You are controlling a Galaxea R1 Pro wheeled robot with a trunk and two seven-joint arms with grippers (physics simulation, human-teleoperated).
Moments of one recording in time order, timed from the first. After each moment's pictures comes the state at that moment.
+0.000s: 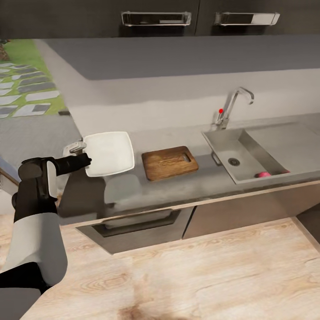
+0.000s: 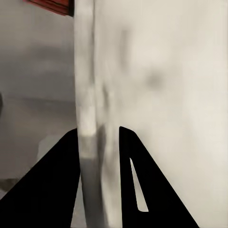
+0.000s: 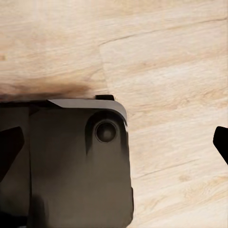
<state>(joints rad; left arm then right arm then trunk) -1.04 0.04 0.43 -1.26 -0.12 1.01 -0.46 -0.05 0.07 0.05 -0.34 0.02 -0.39 -0.24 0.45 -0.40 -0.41</state>
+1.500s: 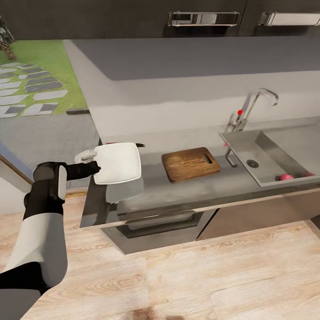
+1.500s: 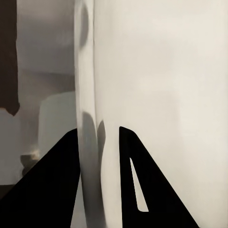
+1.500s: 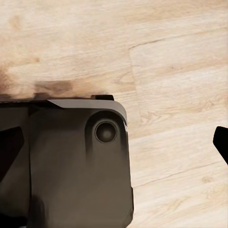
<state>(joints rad) -1.04 0.03 0.38 -1.13 -0.11 1.01 -0.46 -0.05 0.07 0.04 -0.34 0.02 -0.39 -0.24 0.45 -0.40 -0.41</state>
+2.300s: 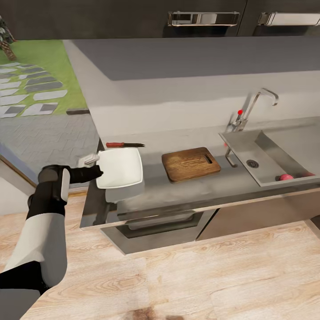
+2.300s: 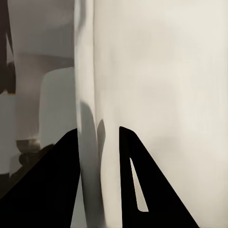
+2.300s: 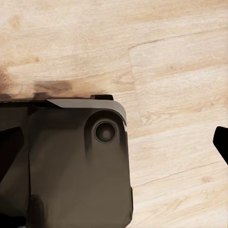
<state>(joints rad) -1.04 0.04 0.38 -1.06 -0.12 1.01 -0.46 -0.05 0.07 0.04 -0.34 0.02 -0.39 -0.24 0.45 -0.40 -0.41</state>
